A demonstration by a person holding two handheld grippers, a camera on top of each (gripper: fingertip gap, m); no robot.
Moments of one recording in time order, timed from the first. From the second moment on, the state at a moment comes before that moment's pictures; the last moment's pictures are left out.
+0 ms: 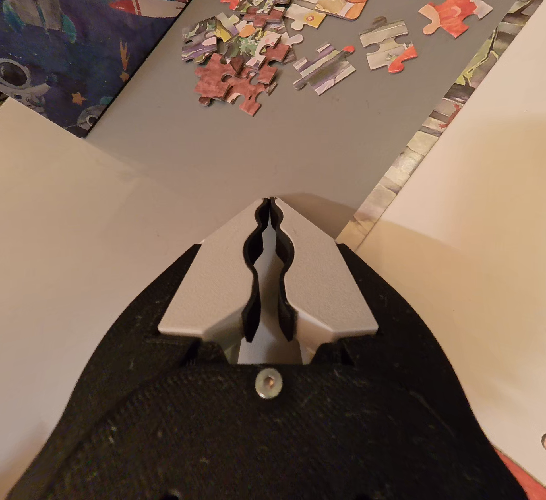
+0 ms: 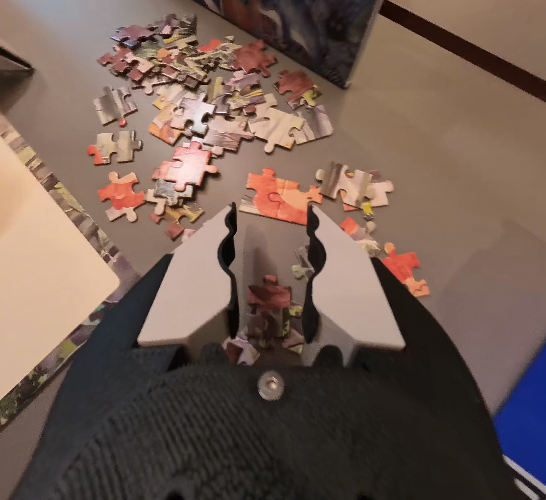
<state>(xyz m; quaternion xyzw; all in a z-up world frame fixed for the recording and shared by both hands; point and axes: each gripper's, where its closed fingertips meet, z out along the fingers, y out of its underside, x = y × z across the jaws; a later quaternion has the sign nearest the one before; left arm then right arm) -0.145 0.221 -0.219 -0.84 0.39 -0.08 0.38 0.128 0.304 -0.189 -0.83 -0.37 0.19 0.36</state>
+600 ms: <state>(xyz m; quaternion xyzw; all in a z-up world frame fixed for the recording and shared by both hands) -0.145 0.221 -0.219 -0.83 0.39 -0.07 0.38 0.124 0.290 -0.211 -0.84 -0.39 0.22 0.30</state>
